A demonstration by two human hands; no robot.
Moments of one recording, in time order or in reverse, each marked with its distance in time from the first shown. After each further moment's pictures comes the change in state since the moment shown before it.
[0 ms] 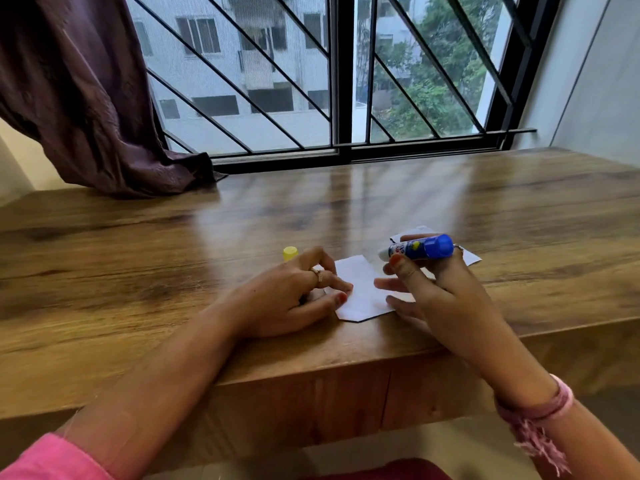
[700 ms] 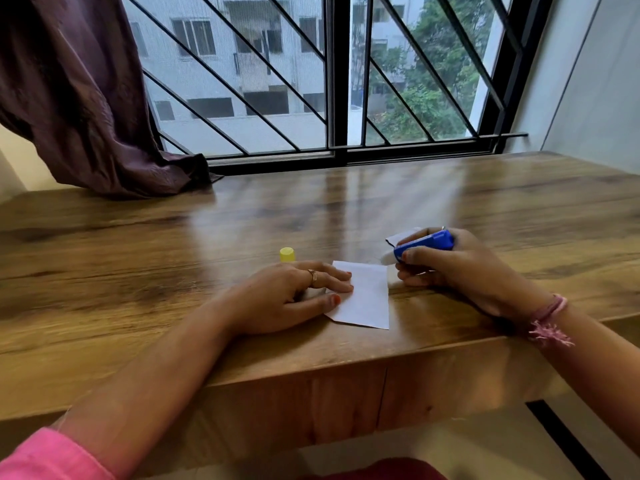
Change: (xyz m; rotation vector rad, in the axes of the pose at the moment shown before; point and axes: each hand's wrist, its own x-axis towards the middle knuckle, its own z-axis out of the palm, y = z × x) left_hand 0.004 -0.011 0.003 -0.129 -0.035 0.012; right_hand 0.050 0.006 -0.053 0.070 -0.235 0.125
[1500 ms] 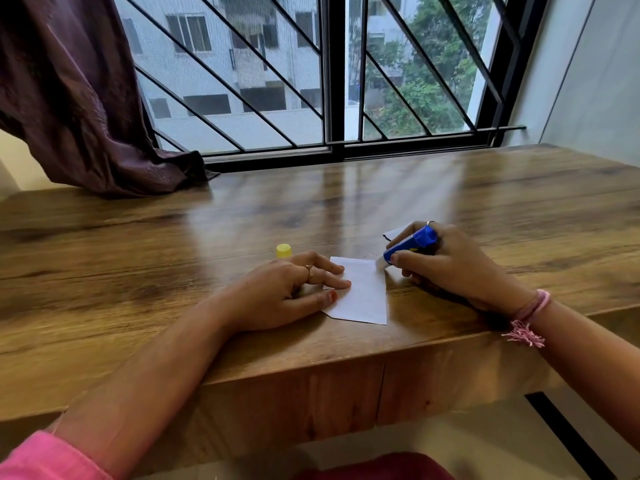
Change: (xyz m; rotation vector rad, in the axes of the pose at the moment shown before) left_hand 0.001 0.000 0.001 -0.014 0.003 -0.043; right_hand -0.002 -0.002 0.009 -0.533 0.063 -0.227
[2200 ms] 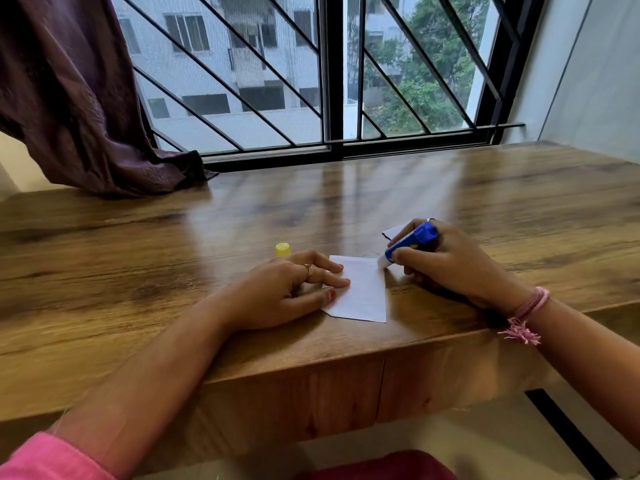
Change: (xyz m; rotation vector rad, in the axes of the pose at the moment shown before) left_hand 0.000 0.000 0.000 0.006 0.001 0.001; right_hand -0.003 -0.007 0.000 0.028 -0.007 -0.007
